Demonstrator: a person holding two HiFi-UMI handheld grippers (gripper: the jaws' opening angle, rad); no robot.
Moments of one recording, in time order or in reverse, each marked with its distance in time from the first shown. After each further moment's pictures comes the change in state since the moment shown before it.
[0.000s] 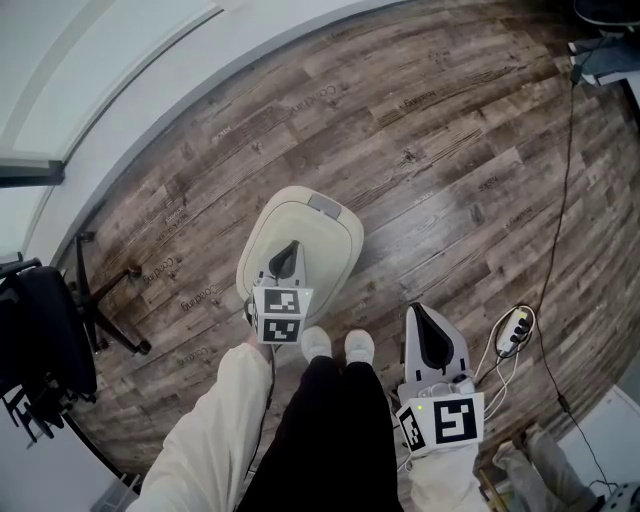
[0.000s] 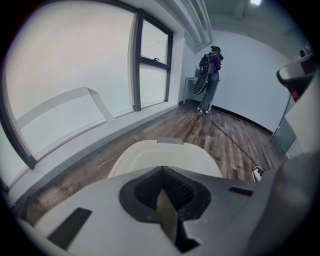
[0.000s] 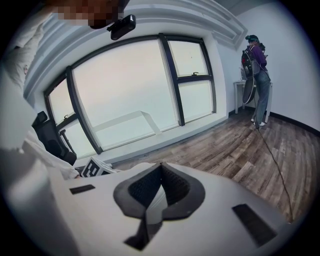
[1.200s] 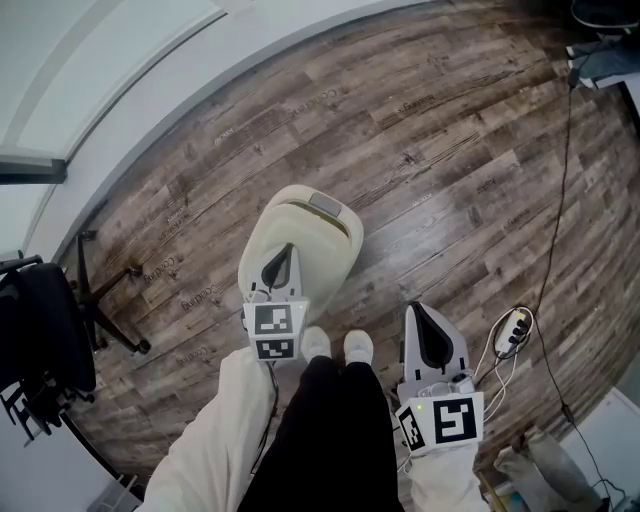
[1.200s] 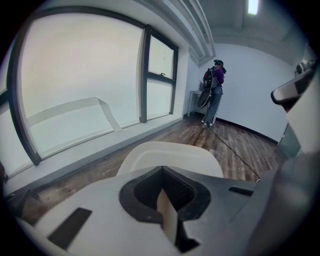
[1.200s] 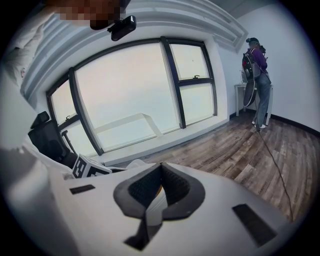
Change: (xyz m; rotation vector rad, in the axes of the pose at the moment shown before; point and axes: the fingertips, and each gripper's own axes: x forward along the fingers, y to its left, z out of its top) left arm -0.045 0.003 0.030 -0.060 -0.149 0.051; right arm -0.012 0.006 0.008 -0.012 -0.029 0.008
